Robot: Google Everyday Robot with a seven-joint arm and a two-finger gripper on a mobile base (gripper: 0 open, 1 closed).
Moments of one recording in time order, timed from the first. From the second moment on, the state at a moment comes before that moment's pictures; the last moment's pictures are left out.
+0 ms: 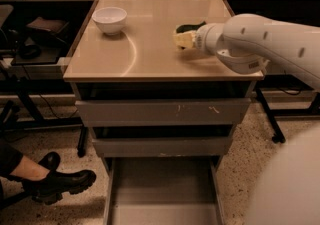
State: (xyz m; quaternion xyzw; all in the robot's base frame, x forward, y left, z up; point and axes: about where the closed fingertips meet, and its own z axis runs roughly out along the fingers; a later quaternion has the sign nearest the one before) arm 0.765 -0.132 0.860 -0.14 0.82 0.07 0.55
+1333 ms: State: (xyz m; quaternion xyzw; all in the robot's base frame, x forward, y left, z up) arm 0.777 -0.125 0.835 -0.17 0.84 0.05 0.51
